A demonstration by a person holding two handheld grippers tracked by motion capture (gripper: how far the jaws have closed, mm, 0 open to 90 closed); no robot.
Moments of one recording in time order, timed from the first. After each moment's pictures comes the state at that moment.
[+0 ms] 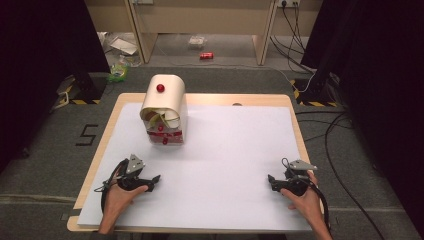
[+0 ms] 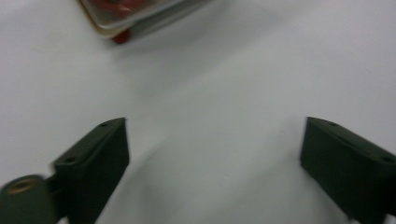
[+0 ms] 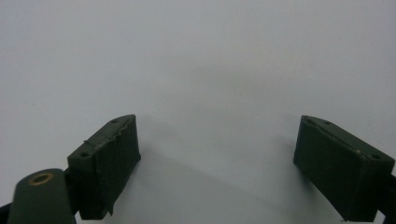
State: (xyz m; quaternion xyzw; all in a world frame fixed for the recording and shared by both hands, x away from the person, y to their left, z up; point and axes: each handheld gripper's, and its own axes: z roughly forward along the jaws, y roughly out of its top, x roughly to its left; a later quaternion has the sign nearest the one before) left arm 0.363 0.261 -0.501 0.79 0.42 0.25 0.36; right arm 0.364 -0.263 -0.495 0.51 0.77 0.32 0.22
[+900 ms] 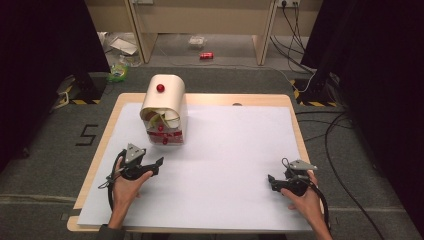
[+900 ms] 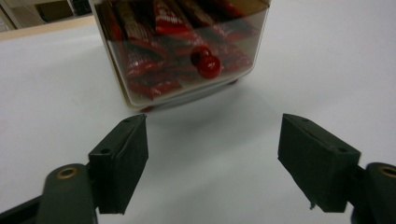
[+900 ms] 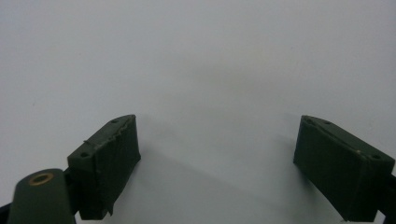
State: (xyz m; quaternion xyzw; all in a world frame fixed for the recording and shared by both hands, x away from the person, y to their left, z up) left arm 0.376 0.241 -0.466 0.72 0.47 0.27 0.43; right arm 0.364 -0.263 -0.495 0.51 0.77 0.32 0.22
